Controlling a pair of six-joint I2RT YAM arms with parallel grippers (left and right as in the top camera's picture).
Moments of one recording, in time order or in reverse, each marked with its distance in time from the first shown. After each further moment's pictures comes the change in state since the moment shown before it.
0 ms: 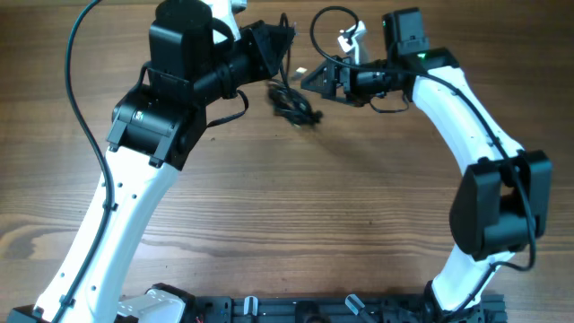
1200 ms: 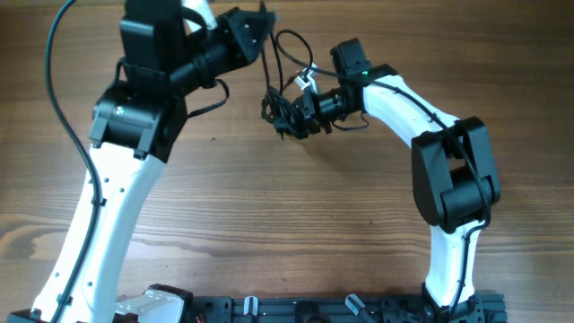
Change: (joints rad) left arm 0.111 0.000 -0.002 0.034 0.076 -0.011; right arm 0.135 0.221 -0.001 0.010 -0.159 0.109
